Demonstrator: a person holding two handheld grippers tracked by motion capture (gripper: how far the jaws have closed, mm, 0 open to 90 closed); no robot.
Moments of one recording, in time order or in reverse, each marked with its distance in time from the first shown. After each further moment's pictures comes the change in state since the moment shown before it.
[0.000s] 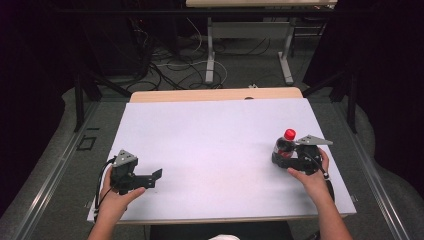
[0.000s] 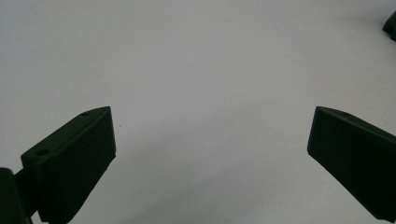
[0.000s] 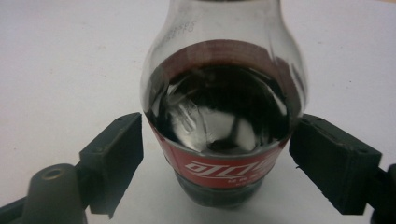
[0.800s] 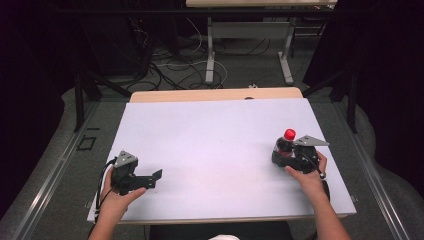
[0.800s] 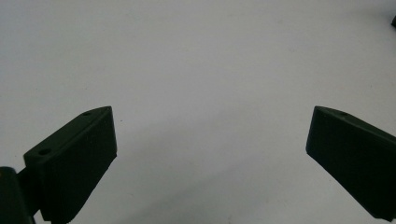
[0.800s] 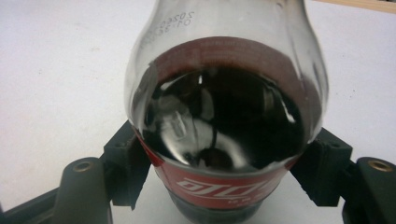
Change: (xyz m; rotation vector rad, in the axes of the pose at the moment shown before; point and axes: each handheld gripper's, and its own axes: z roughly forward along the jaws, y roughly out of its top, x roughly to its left) left arm 0.001 -0.003 0.003 0.014 0.014 0.001; right arm 0.000 -0.003 0.010 -0.024 -0.007 -0.027
